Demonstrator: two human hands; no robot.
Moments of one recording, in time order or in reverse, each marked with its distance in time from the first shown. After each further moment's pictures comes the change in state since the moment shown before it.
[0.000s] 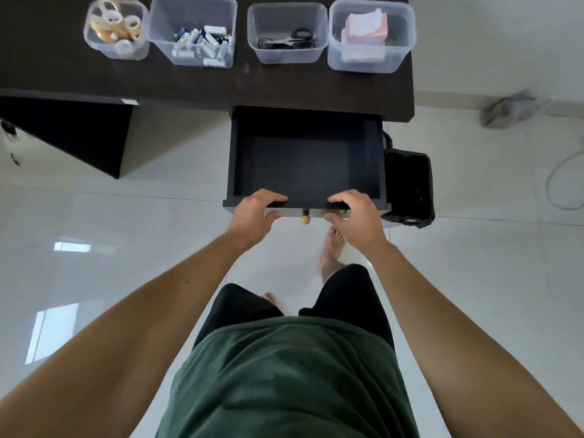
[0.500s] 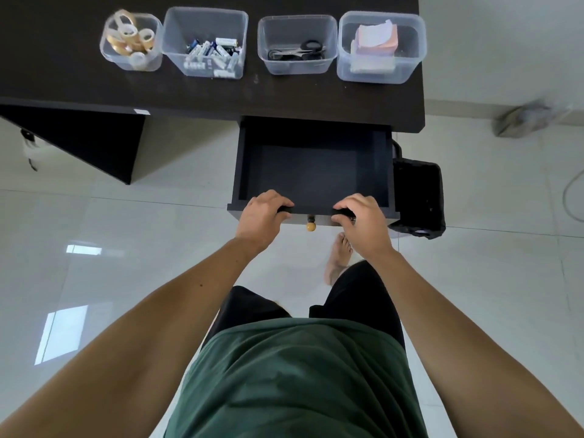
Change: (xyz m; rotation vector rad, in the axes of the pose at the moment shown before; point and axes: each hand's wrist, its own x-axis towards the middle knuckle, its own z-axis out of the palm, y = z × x) left_hand 0.020 -0.001 0.007 0.166 0.107 0.057; right_hand 0.015 0.004 0.005 -0.065 0.117 -0.135
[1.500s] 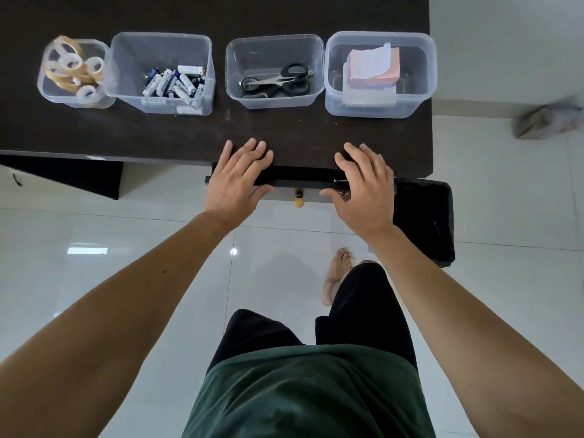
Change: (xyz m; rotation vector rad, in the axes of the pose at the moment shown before) left_hand 0.174 -0.036 -0.034 0.398 0.342 0.392; right_hand 0.175 0.043 -0.010 -0.318 0.274 -0.225
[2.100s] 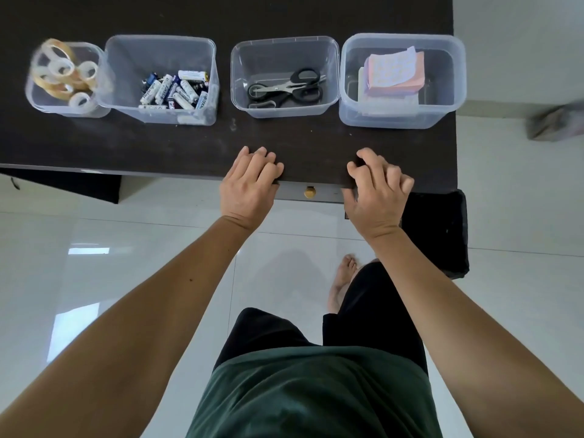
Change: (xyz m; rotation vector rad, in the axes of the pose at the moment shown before) left_hand 0.028 -0.003 0.035 0.129 0.378 0.029; right_hand 0.027 0.003 0.038 -0.252 0.443 -0.068
